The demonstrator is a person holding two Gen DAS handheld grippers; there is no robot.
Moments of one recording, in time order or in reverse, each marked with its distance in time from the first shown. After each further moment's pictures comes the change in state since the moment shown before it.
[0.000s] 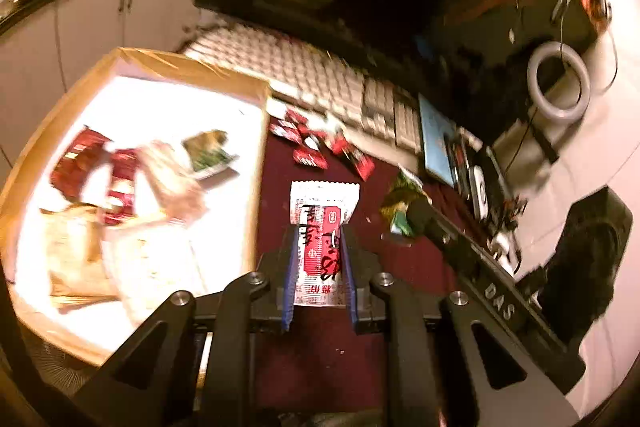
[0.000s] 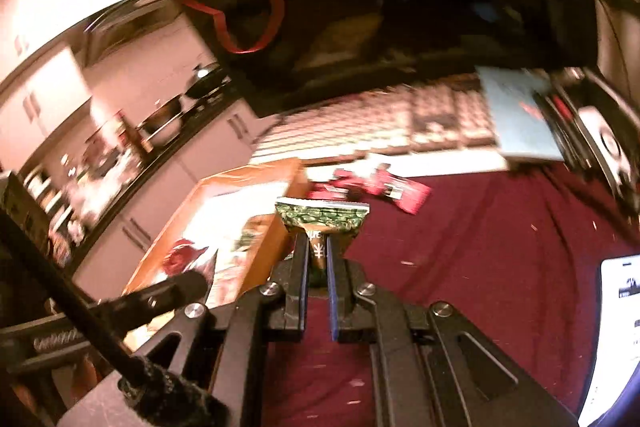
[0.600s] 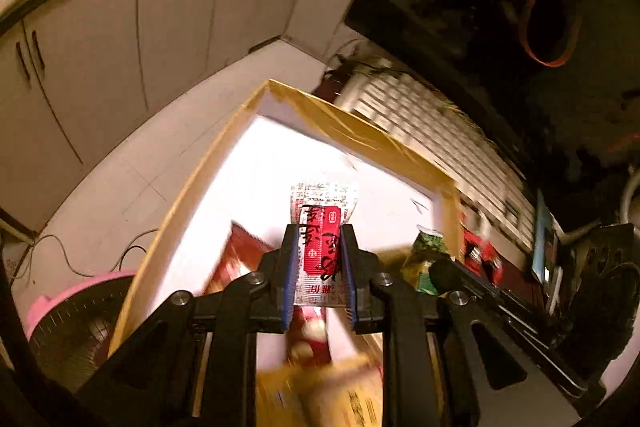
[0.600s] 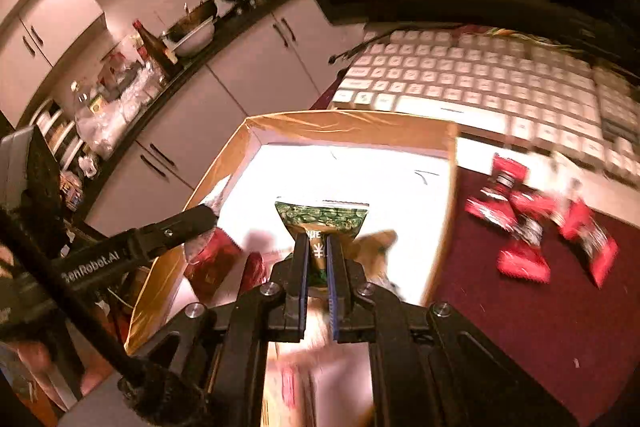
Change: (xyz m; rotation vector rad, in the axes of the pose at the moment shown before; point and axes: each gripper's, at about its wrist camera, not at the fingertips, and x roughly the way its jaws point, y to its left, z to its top) left arm 0.042 0.155 0.103 -0.197 0.019 0.232; right arm 0.188 0.081 0.045 -0.093 0.375 0.097
